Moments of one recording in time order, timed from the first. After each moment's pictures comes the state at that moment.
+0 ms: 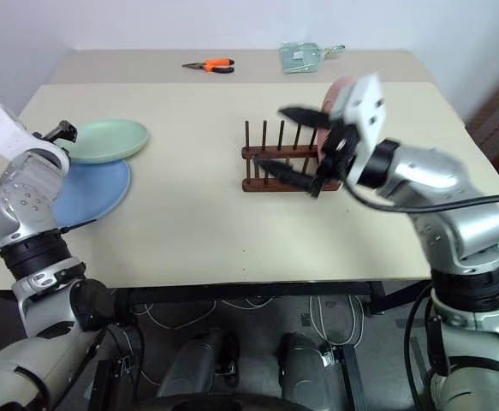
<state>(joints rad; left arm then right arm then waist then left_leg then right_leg) -0.83 0.31 0.68 0.13 -0.38 0.89 0.32 -0.57 -0.71 -0.02 -0.40 0.70 0.59 0.79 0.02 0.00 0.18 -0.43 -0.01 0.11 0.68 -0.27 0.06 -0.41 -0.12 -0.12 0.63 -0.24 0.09</state>
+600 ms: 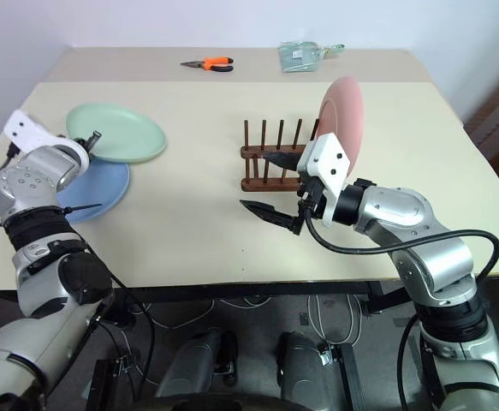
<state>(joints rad) -0.93 0.31 0.69 0.29 -0.50 0.82 0.26 -0.48 -0.68 0.04 -0.46 0.55 0.57 0.73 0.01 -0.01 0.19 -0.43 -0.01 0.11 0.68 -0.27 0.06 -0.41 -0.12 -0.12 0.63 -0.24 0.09</state>
